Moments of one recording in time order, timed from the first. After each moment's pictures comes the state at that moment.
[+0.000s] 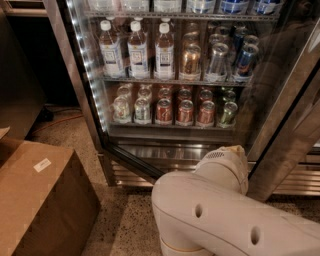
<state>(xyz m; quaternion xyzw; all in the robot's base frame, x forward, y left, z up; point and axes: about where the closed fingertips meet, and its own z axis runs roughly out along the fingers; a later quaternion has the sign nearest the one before) 0.430 -0.184 0.835 0.59 0.59 0.07 0.55</state>
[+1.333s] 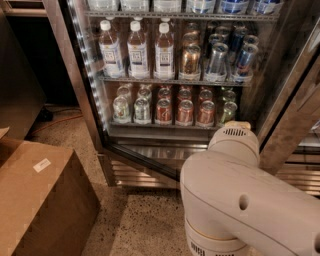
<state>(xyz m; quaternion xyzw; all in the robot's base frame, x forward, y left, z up) 0.458 -0.178 0.882 0.64 0.52 0.22 0.52</state>
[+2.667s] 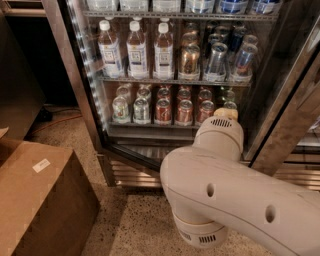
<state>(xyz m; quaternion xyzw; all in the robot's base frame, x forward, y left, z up) 0.492 -0.161 0.891 0.64 0.47 0.28 0.54</state>
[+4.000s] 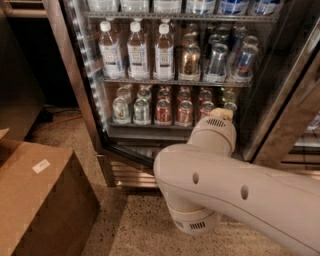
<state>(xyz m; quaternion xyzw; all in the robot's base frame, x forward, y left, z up) 0.512 -0.163 0.875 0.65 0.45 0.29 0.54</state>
